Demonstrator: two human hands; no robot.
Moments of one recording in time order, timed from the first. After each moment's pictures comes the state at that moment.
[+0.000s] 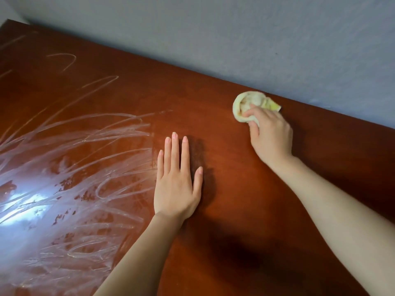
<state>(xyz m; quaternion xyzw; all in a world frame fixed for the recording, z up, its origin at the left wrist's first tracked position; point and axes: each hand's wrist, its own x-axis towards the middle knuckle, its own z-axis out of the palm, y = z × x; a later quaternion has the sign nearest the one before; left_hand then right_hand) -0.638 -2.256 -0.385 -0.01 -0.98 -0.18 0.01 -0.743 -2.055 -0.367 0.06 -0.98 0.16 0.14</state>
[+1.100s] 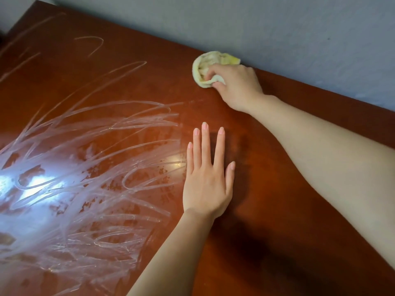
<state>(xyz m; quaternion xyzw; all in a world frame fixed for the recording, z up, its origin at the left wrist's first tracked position) -0.636 -2.256 -0.388 -0.01 -0.98 -0.20 0.04 -0.835 -2.177 -0.354 0.20 -0.97 0.17 -0.02</state>
